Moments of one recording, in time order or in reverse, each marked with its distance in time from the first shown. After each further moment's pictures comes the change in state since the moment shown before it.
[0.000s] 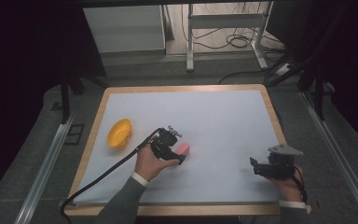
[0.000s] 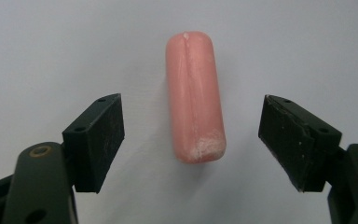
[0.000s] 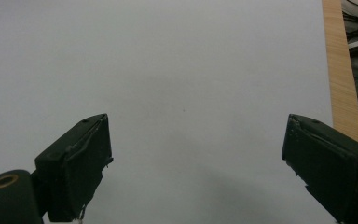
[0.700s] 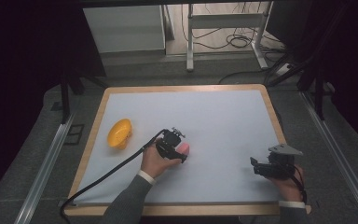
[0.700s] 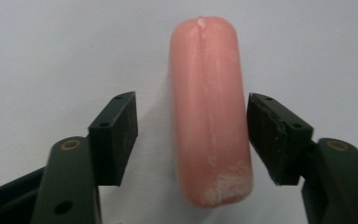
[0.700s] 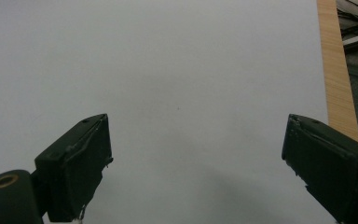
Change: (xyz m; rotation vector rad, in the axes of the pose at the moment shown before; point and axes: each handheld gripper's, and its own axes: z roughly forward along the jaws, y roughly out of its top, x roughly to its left) left arm 0.007 0.004 0.031 0.043 -0.019 -0.035; right arm -0.001 -0.001 0.002 0.006 -0.019 0.006
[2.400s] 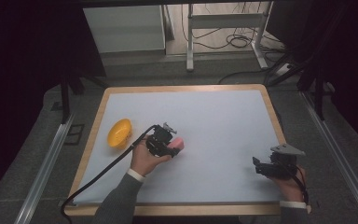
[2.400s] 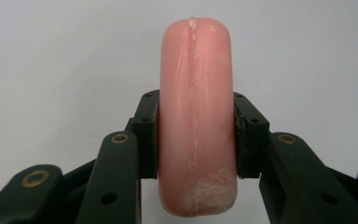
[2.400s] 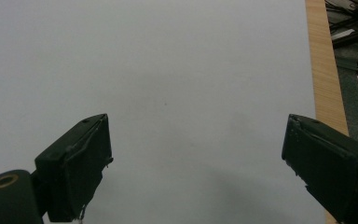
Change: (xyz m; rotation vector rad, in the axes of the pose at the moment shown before) left arm 0.014 -0.010 -0.040 -0.081 -0.024 0.035; right arm -0.005 -0.002 -0.001 0.011 -0.023 0.022
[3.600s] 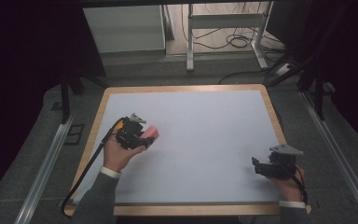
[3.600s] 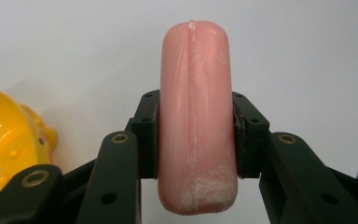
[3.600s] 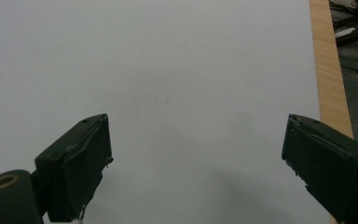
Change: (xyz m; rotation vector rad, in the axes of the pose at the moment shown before) left arm 0.053 -0.029 -0.062 -0.108 0.121 -0.101; right arm 0.001 0.000 0.002 0.008 0.000 -0.005
